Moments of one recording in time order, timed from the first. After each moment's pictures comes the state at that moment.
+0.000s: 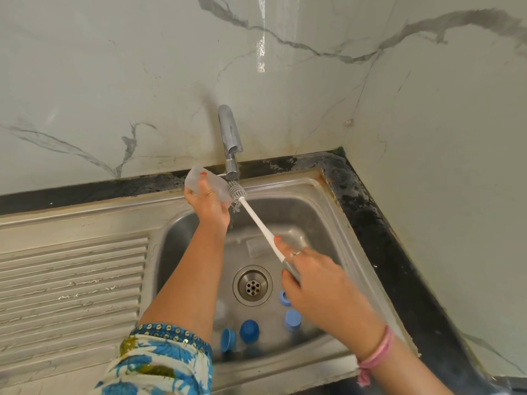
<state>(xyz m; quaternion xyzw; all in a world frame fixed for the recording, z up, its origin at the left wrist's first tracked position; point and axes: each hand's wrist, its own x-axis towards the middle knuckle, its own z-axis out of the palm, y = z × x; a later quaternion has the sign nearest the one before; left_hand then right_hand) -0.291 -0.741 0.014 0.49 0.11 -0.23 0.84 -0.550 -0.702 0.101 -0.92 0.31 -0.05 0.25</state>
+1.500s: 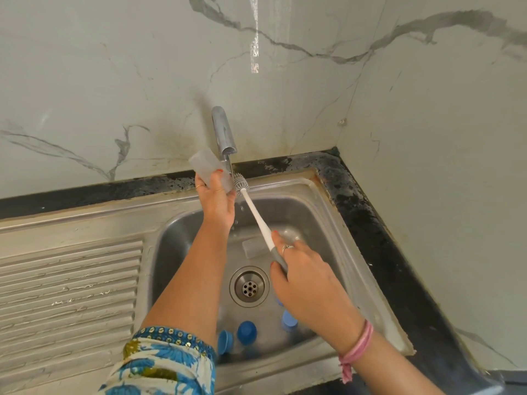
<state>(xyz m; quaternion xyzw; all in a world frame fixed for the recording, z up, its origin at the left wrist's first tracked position) -0.307 -0.755 0.025 0.46 0.00 -0.30 0.84 -0.536 -0.695 0.105 -0.89 0.35 -0.06 0.28</state>
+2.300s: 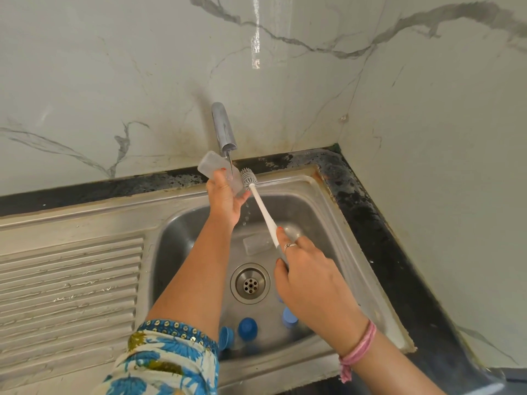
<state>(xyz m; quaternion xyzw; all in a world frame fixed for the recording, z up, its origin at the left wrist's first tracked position) -0.314 -0.760 0.027 0.52 0.01 -0.37 0.77 -0.539 -0.693 0.104 -0.91 0.36 -0.03 0.22</state>
